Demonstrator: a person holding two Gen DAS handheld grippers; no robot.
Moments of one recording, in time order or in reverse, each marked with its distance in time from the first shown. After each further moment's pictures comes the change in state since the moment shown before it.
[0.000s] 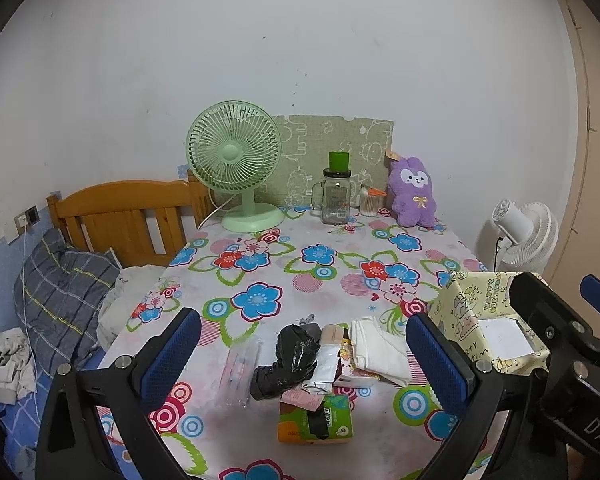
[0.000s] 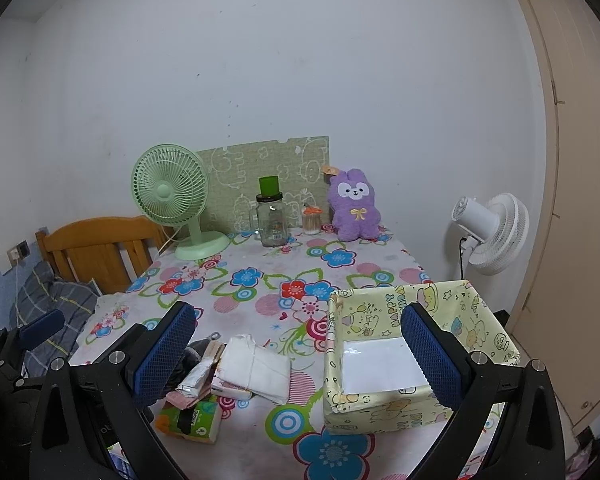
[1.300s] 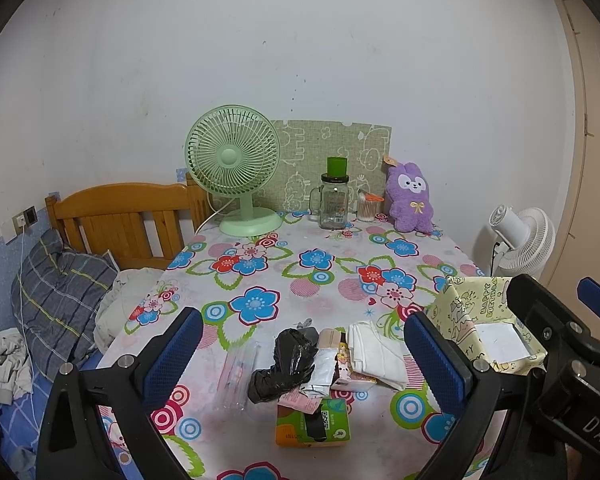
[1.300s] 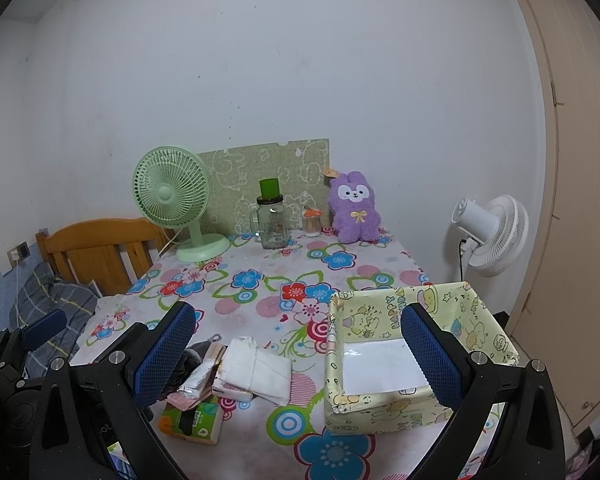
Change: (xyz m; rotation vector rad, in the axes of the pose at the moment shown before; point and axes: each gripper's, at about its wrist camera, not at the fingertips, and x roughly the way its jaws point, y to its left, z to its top) left arm 0.000 0.002 0.001 -0.003 -0.021 -0.014; right arm -0.003 0.004 0.002 0.001 -0.007 0.000
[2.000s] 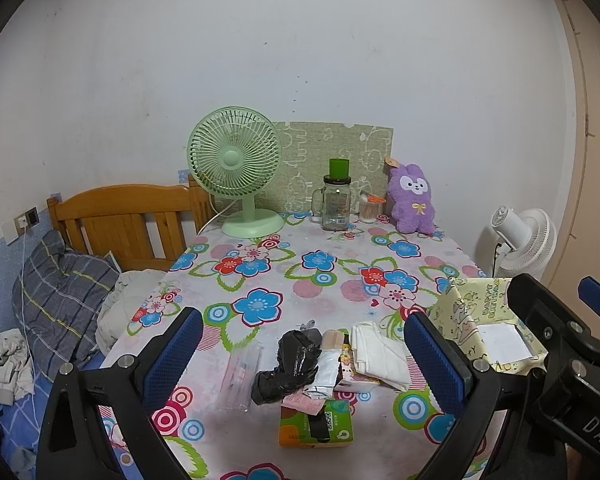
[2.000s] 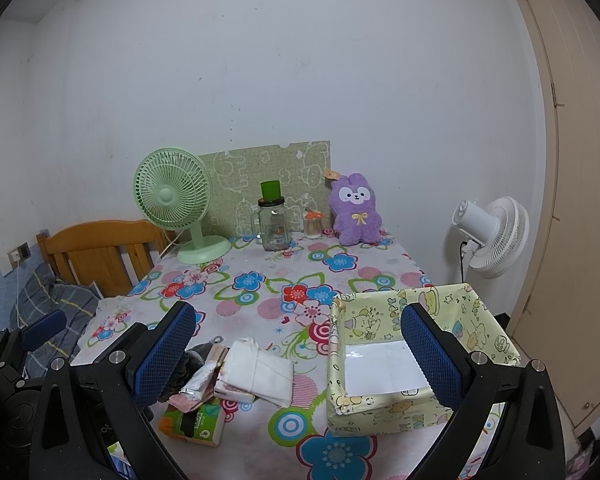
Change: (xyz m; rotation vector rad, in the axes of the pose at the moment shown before) left arm -0.002 0.001 0.000 0.002 -0.004 0.006; right arm 0.000 0.003 0.001 -0.003 -0.005 0.000
